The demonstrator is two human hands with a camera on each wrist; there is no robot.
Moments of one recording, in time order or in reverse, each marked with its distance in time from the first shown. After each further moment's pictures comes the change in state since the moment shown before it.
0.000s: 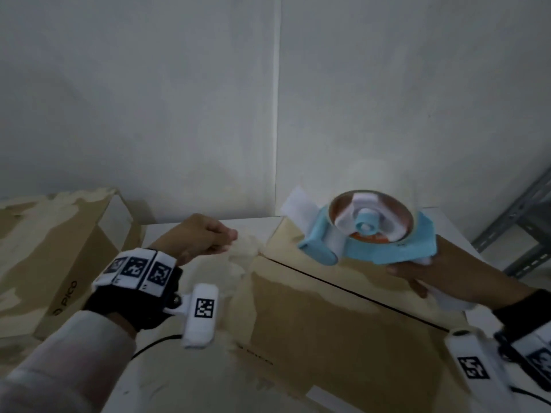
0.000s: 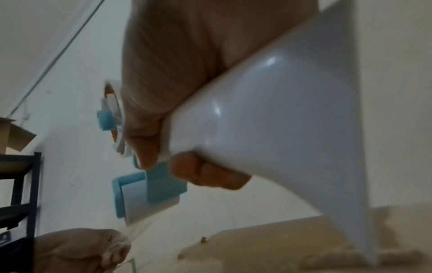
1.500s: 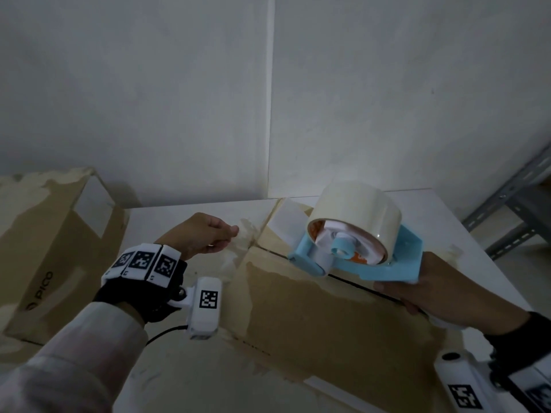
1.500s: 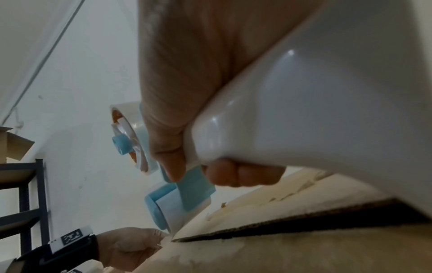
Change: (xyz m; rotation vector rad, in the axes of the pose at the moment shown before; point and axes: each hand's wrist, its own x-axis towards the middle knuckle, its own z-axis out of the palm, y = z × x) left_hand 0.035 -0.039 0.008 0.040 -0.086 -0.086; right_hand -0.018 0.009 0.035 -0.054 0.032 0.220
